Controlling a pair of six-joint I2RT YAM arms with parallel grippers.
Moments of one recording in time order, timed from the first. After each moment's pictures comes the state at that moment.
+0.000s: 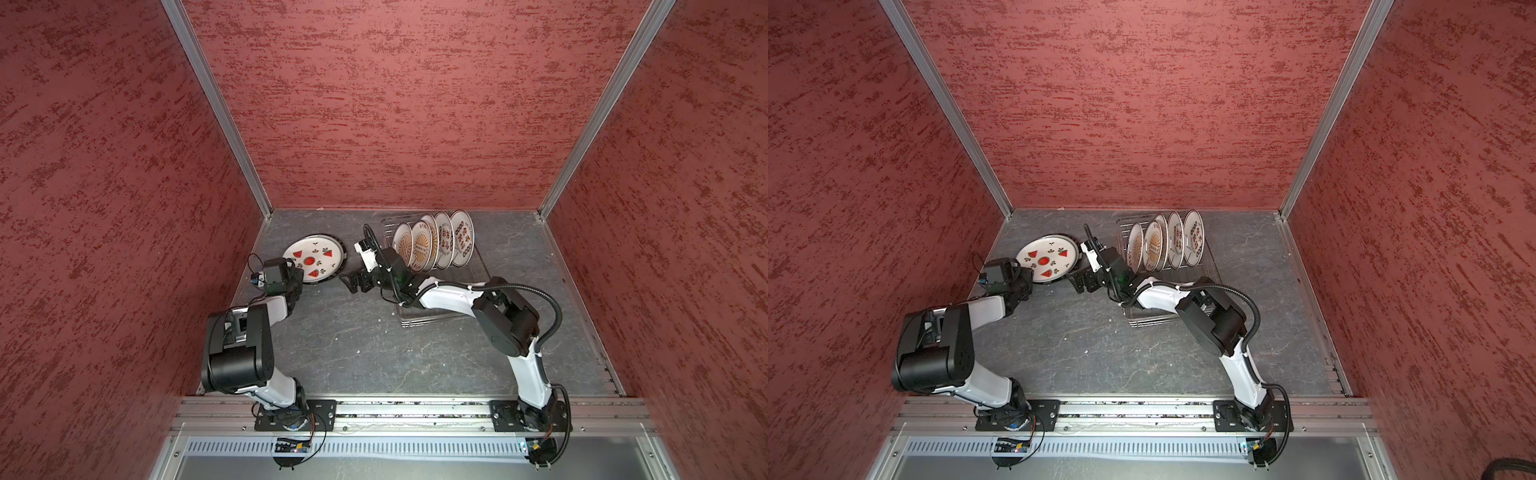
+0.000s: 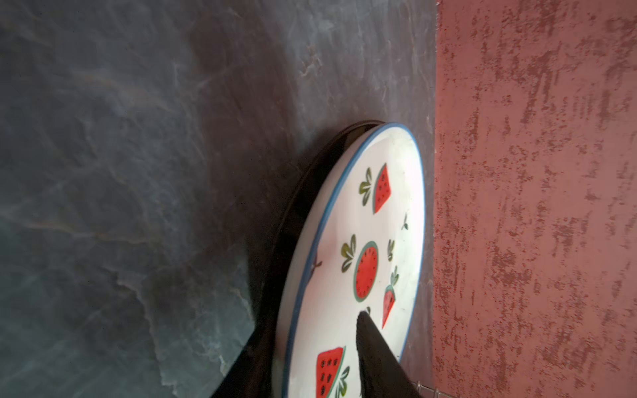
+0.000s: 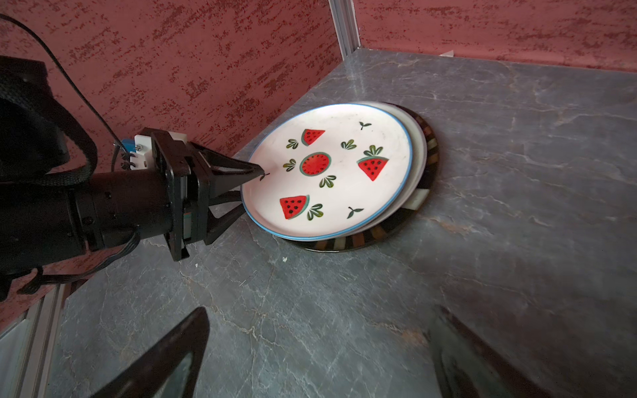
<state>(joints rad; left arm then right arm) 0.20 1.55 0.62 0.25 0.05 -1.27 0.86 2.11 1.43 0.32 -0.15 0.34</state>
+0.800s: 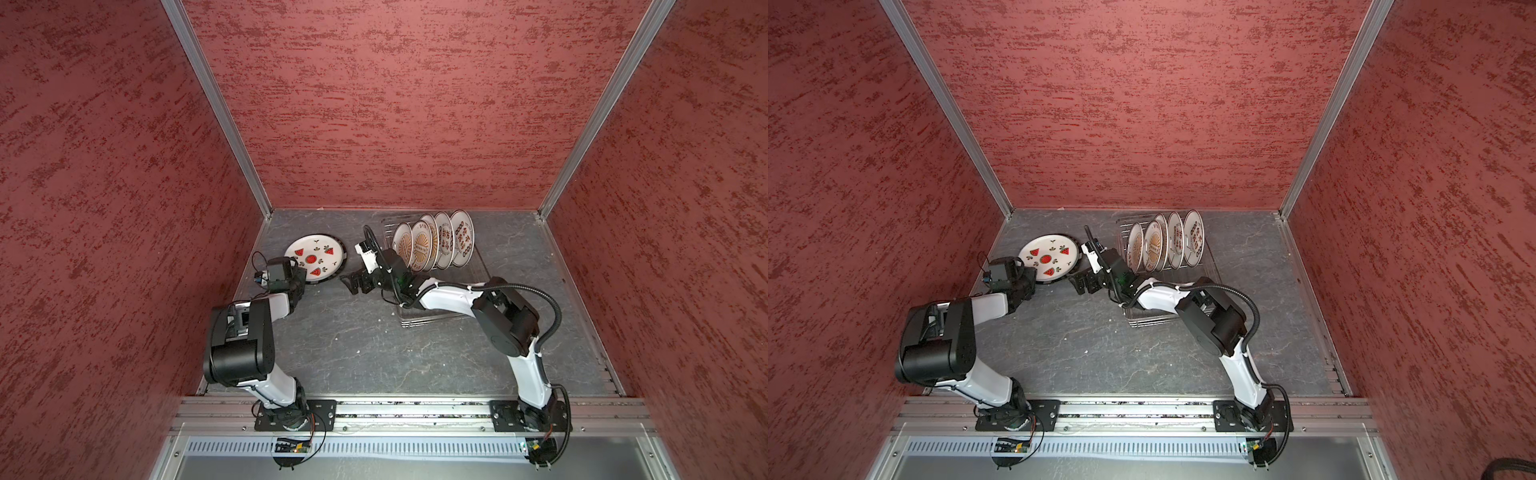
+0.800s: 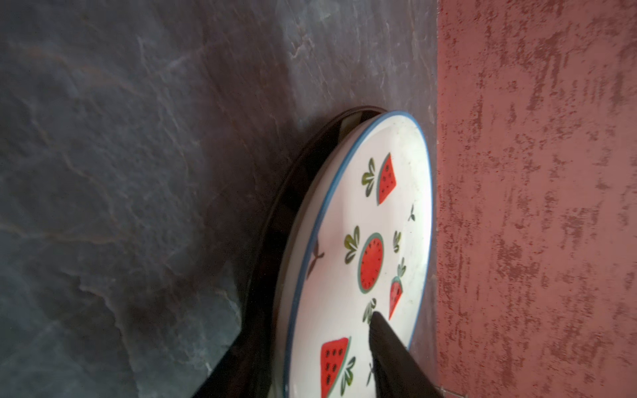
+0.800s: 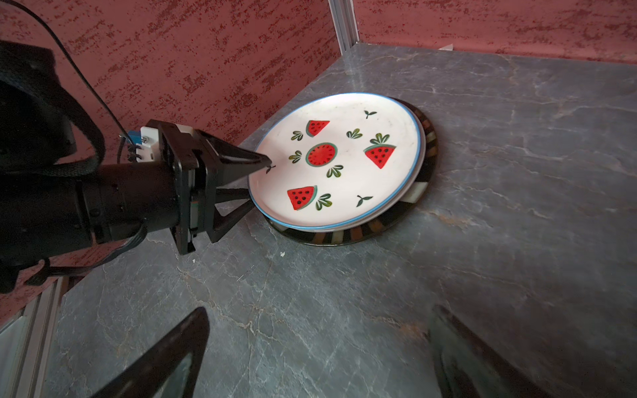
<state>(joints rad) 0.18 1.57 0.64 0.27 0.05 -1.28 0.86 2.11 1.41 0.32 -0.15 0.34</state>
